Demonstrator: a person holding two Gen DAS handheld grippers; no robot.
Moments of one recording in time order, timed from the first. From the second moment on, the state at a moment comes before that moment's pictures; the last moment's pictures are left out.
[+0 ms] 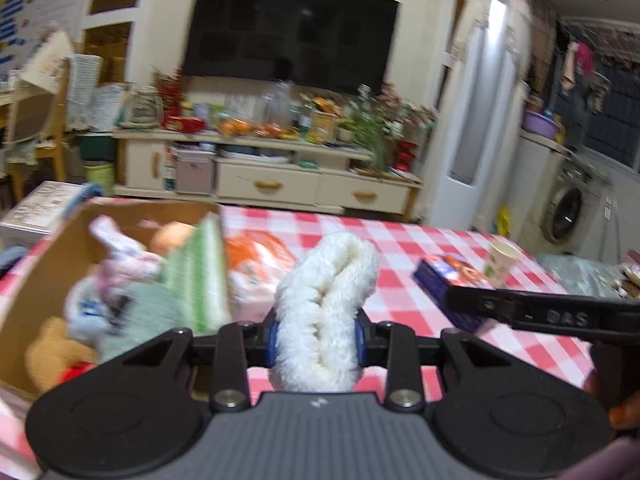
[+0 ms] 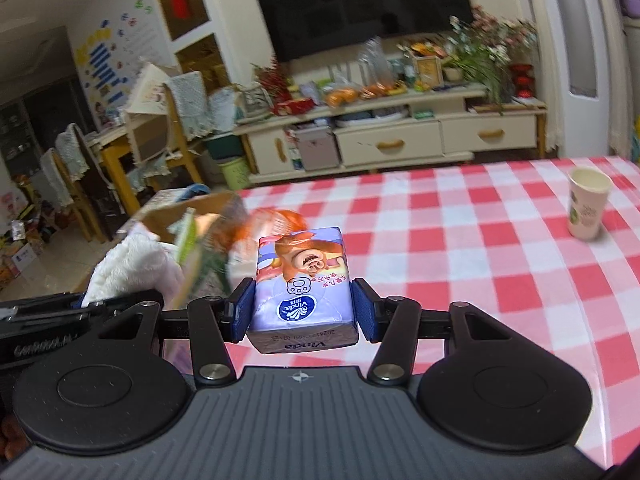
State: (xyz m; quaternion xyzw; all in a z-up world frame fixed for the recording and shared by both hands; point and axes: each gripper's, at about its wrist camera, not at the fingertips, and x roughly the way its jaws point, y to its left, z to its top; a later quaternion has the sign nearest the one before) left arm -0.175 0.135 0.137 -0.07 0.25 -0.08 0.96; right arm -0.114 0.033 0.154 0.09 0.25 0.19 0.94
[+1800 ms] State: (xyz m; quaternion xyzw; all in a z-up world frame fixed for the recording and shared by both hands) left arm -0.109 0.258 0.129 -0.05 0.25 0.10 0.96; right arm 0.020 0.233 0.182 0.03 0.27 0.26 0.93
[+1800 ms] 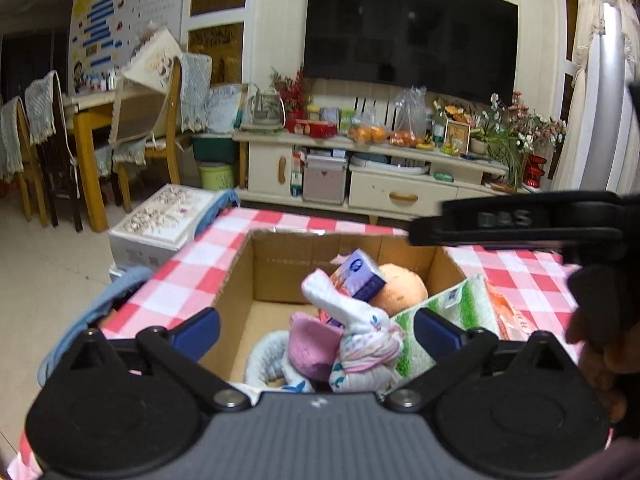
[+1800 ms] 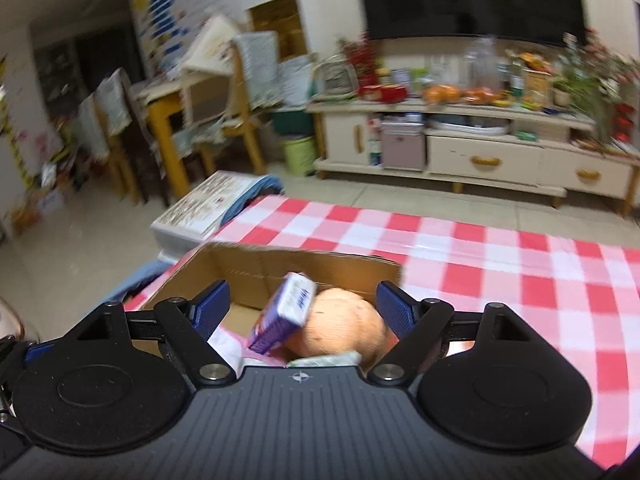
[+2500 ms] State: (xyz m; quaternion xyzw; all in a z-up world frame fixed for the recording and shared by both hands) left arm -0.179 0.229 0.143 -0.05 0.24 0.12 0.96; right arm -0.111 0.171 0.191 0.01 0.25 0.15 0.96
